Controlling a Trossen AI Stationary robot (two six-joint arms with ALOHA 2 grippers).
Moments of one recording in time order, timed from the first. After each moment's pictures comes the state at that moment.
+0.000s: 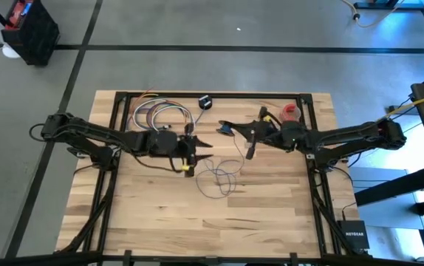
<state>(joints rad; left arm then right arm) -0.10 1.36 0.92 0.17 -0.23 0.12 0.01 1.13 0.66 0.51 0.30 -0.17</state>
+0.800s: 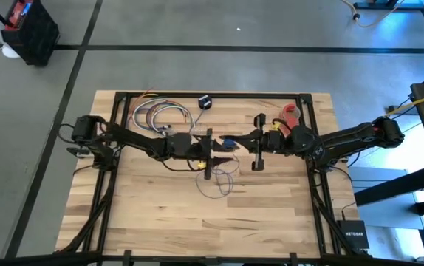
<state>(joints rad) -0.04 1.71 0.93 0.77 -0.03 -0.05 0.08 1.15 0.59 0.87 0.08 -0.19</state>
